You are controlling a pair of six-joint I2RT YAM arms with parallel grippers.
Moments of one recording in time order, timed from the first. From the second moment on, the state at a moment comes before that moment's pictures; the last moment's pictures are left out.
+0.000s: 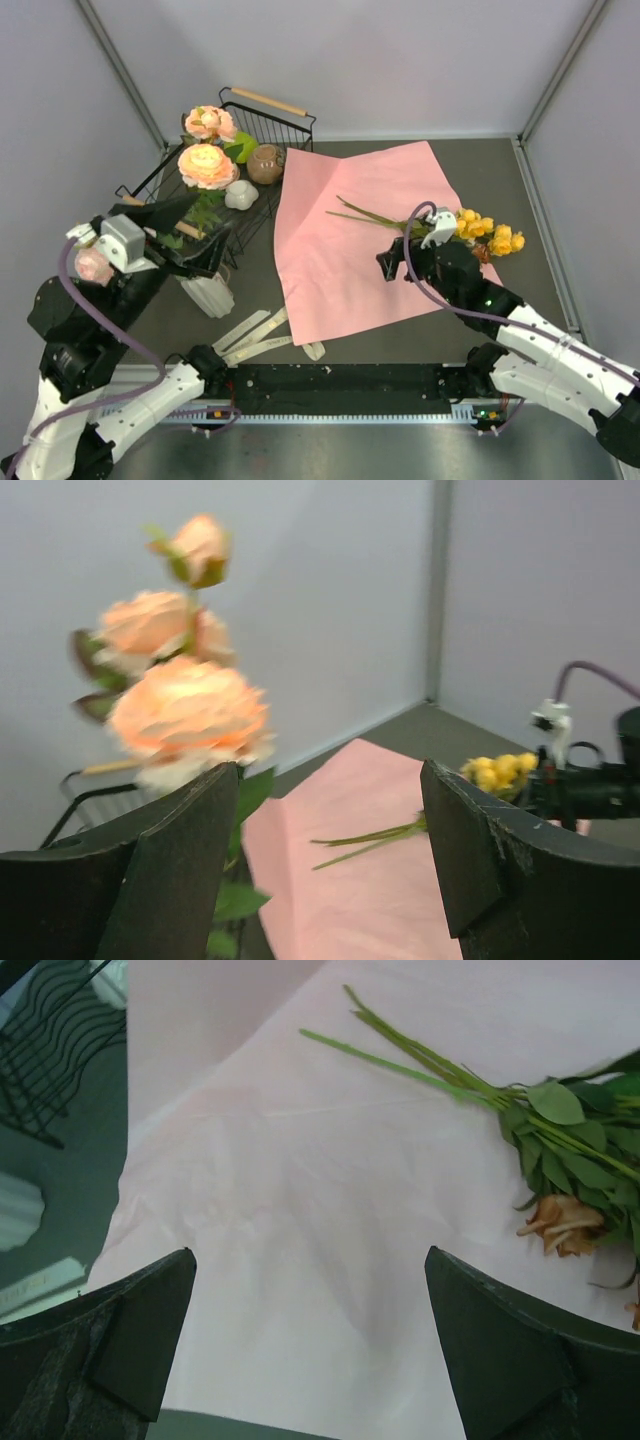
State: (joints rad) left arm -0.67 0.49 1.23 -0.37 -0.07 0.09; right arm 0.75 0.78 0.55 -0.09 0.19 0.39
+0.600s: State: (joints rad) left arm -0.67 0.88 1.21 -0.27 0.62 -0.24; right arm 0.46 1.18 0.75 -0.18 0.37 1.12
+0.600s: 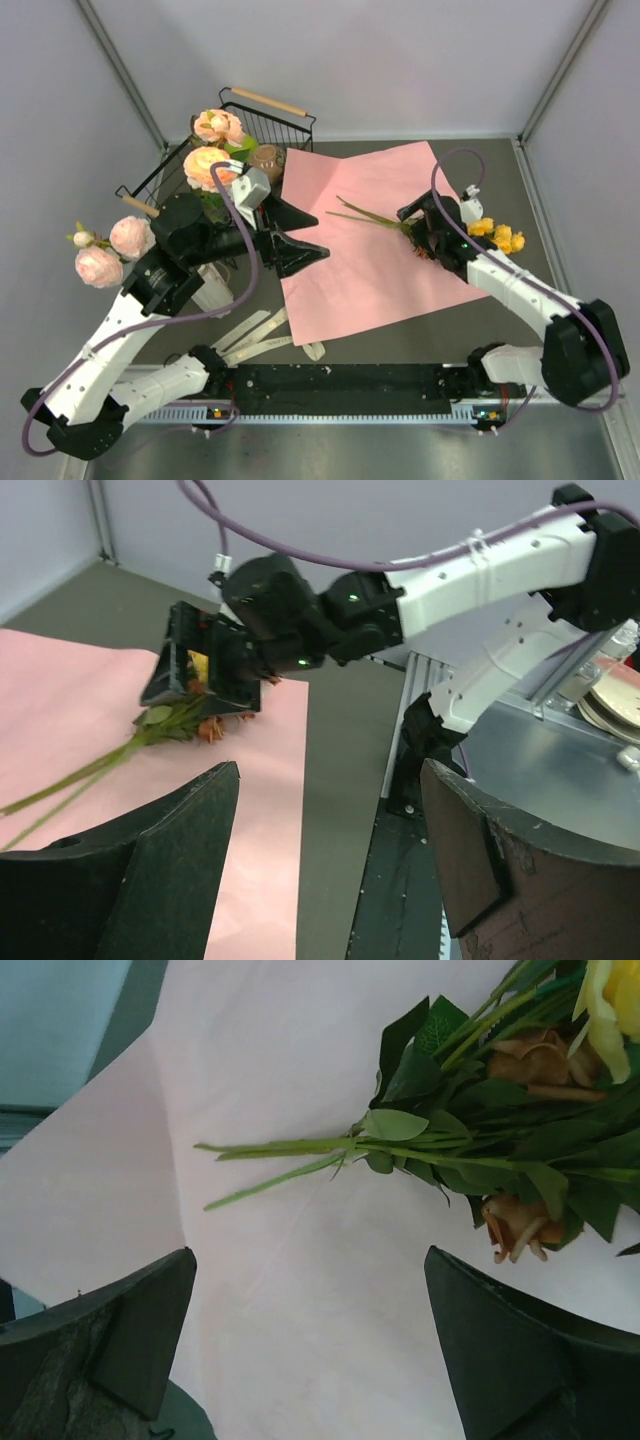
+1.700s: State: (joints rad) left arm -0.67 0.84 1.05 -0.24 0.77 -0.27; right arm 0.47 1.82 1.06 -0.30 0.49 1.98
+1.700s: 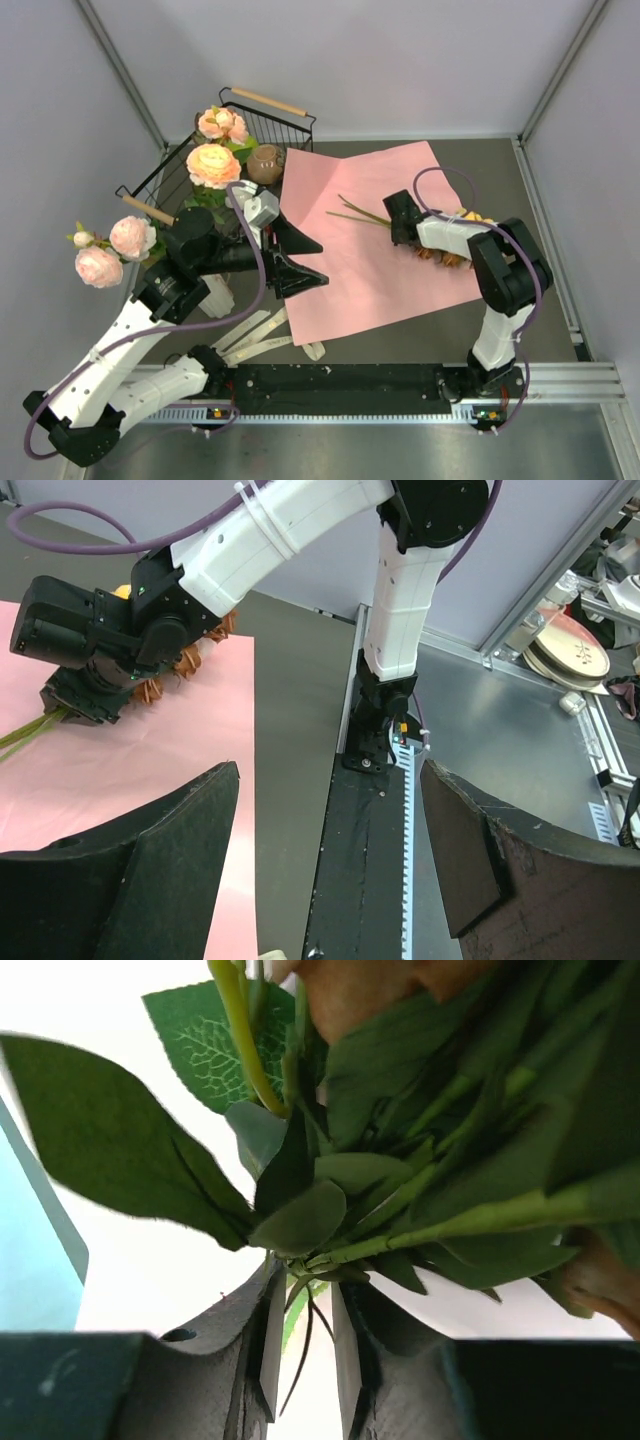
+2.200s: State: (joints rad) left arm -0.67 0.92 1.05 -0.25 0.76 -0.27; right arm 0.46 1.77 1.05 -0.32 0.50 1.83
